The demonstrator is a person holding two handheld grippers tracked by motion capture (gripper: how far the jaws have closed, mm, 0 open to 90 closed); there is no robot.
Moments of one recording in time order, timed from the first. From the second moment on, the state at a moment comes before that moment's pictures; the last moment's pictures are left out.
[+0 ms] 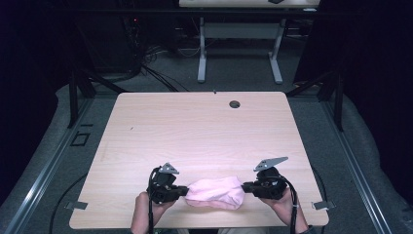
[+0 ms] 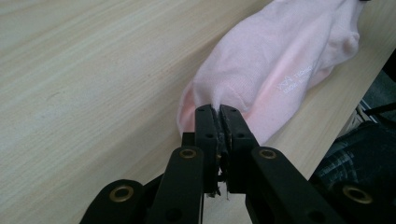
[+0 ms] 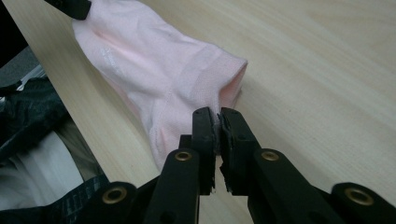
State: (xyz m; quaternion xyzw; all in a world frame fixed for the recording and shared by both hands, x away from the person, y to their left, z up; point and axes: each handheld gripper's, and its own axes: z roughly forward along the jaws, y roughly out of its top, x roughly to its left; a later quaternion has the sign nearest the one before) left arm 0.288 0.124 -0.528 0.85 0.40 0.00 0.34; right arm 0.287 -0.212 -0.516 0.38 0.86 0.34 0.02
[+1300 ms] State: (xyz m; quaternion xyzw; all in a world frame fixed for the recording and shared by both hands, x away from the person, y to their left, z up) left arm 0.295 0.134 -0.533 0.85 0.42 0.02 0.32; right arm 0.294 -0.216 -0.533 0.40 0.85 0.35 0.01
